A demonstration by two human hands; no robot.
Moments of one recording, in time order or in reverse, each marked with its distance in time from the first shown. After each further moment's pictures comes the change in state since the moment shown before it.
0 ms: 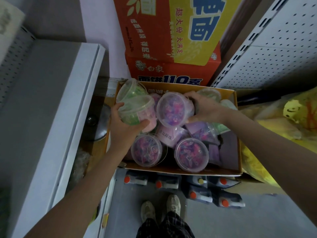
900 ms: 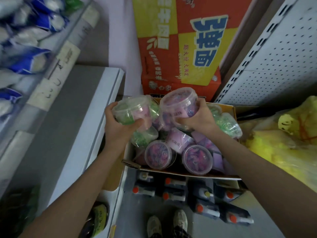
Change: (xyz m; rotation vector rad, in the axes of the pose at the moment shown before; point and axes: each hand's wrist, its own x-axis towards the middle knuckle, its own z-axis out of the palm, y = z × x) left_hand -0.026 0.065 -0.072 -0.109 0.097 0.098; right_hand -0.031 -0.098 0.020 0.521 0.490 0.221
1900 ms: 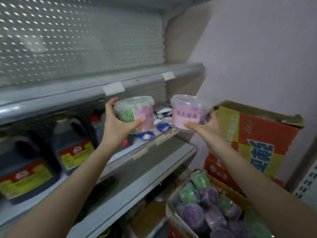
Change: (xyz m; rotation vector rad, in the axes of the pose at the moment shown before) left_hand -0.227 0.267 -0.166 0.151 0.707 0.529; right_hand -0.176 -0.293 -0.036 0.348 -0.334 -0.624
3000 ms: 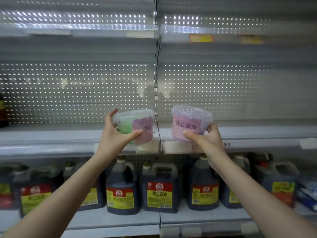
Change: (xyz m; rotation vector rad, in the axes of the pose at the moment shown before) left_hand -0.117 0.116 -0.558 0.383 0.510 -0.028; right_hand -0.246 -0.231 0.455 0.353 -0.595 -0.231
